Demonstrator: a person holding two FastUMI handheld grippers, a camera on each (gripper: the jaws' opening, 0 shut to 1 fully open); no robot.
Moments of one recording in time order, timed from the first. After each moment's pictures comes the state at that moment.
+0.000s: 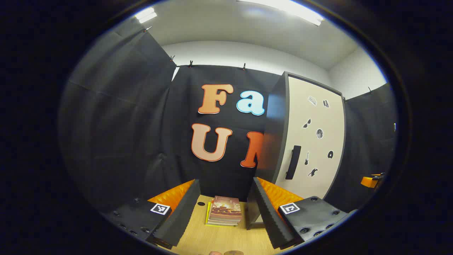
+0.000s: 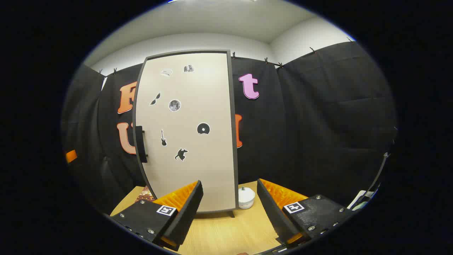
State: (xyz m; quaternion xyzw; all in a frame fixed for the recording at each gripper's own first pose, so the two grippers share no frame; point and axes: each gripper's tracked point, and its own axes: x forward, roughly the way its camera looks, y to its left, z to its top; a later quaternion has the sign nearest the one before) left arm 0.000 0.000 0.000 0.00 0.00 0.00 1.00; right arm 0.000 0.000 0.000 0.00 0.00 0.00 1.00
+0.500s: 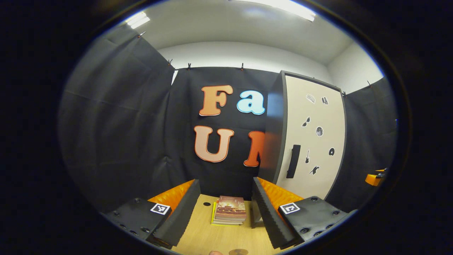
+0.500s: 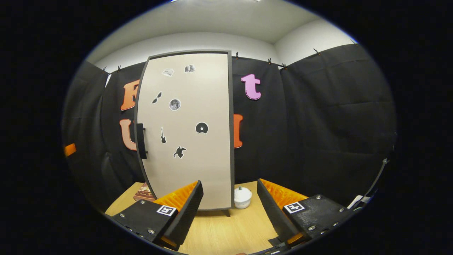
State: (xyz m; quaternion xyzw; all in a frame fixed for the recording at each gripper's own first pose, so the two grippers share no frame) left arm -0.002 0.000 0.018 0.03 0.00 0.00 1.00; right arm -0.014 -0.008 0.002 -0.02 0.00 0.00 1.00
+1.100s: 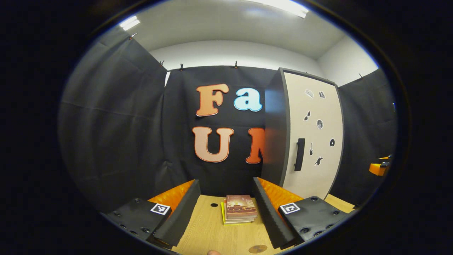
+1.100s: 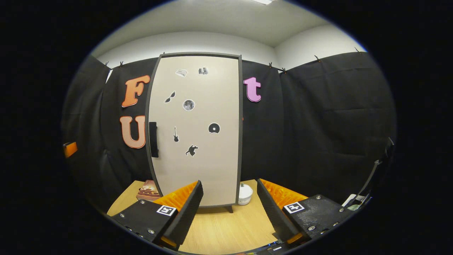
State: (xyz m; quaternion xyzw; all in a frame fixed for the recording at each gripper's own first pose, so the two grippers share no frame) left arm -0.003 0.055 0.020 0.05 0.01 -0.02 1.00; right arm -0.054 0.060 0.003 -0.04 0.00 -0.02 1.00
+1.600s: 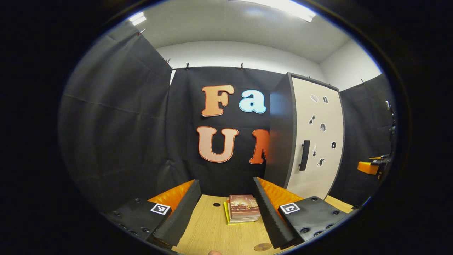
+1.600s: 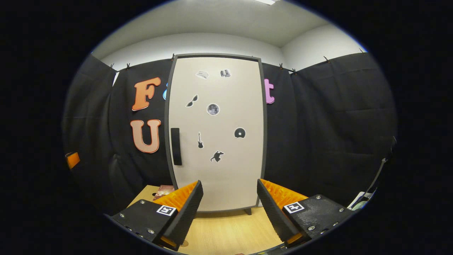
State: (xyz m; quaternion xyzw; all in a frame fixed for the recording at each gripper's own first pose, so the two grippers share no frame) left arm -0.014 0.095 0.028 0.05 0.01 -0.03 1.00; right arm -0.025 0.154 0.020 -0.03 -0.01 0.02 1.00
